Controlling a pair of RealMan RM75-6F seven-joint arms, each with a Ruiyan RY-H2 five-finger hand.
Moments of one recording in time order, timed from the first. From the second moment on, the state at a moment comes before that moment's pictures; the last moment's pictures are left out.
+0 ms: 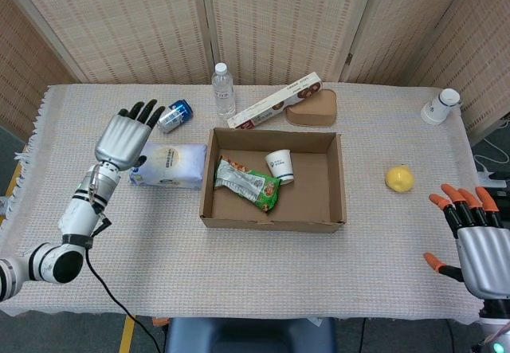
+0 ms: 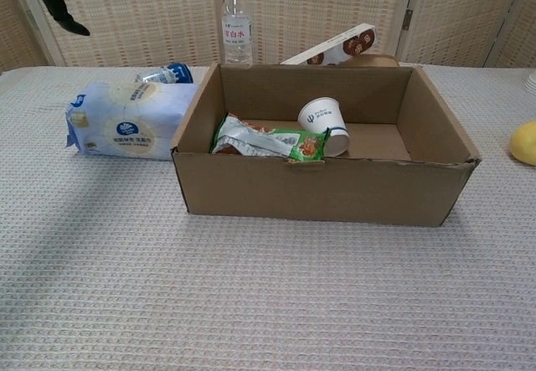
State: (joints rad) left arm -1.01 -1.06 -0.14 -1.67 0.77 0.97 0.66; right arm 0.02 -0.78 0.06 -2.30 -1.49 1.54 -0.44
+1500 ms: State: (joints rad) left arm -1.08 -1.31 -0.07 -1.27 0.62 0.60 0.54; right arm 0.08 -0.83 0.11 -2.25 -1.33 1.52 -0.51
